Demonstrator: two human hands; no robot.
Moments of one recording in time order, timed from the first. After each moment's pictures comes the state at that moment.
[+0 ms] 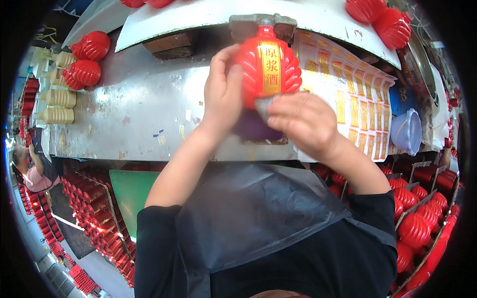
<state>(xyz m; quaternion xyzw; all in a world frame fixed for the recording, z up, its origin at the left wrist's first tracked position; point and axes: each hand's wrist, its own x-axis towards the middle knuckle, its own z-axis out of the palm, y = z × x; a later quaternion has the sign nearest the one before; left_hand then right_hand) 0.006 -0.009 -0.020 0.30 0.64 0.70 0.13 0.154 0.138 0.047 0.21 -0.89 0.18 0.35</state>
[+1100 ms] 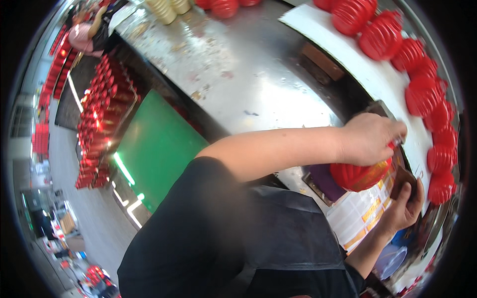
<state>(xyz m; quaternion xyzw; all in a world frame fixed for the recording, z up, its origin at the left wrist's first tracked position) -0.020 0.017 0.048 0.46 0.69 0.56 0.03 0.156 0.198 0.052 -0.17 -0.78 0.43 0.42</state>
